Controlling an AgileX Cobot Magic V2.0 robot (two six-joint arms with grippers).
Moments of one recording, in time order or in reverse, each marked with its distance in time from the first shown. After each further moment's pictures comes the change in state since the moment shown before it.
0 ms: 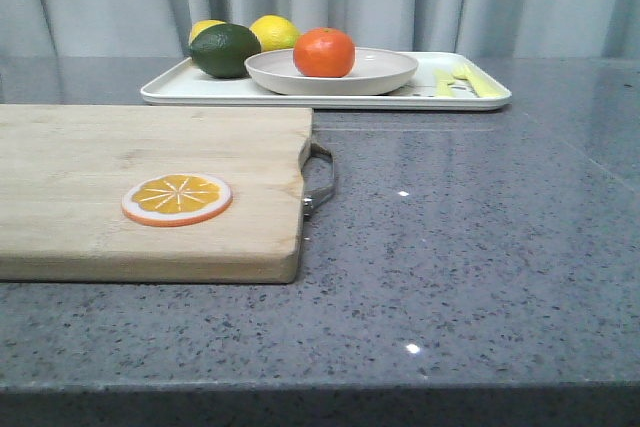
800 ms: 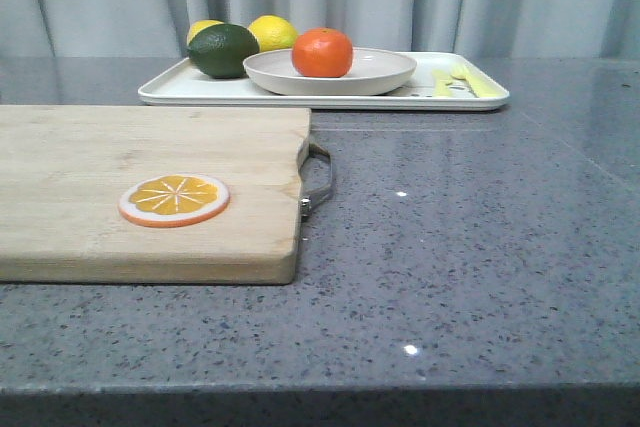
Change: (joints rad) left arm 0.066 -0.166 0.209 0.090 -0.035 -0.149; right arm 0.000 -0.002 0.000 0.000 0.002 0.000
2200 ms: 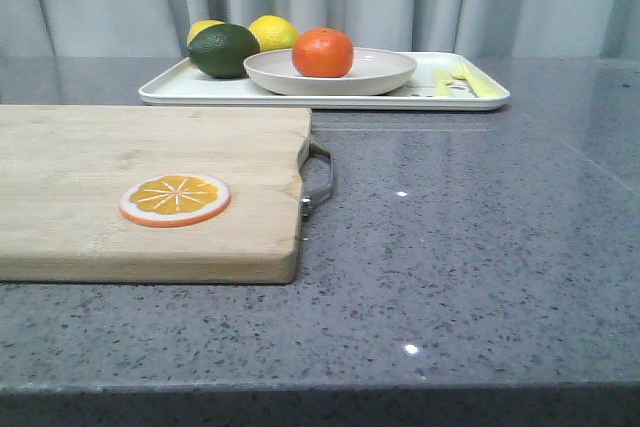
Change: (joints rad) left arm 0.000 0.000 0.000 0.002 0.002 0.000; right arm 0.000 0.000 0.009 0.000 -0.019 0.000
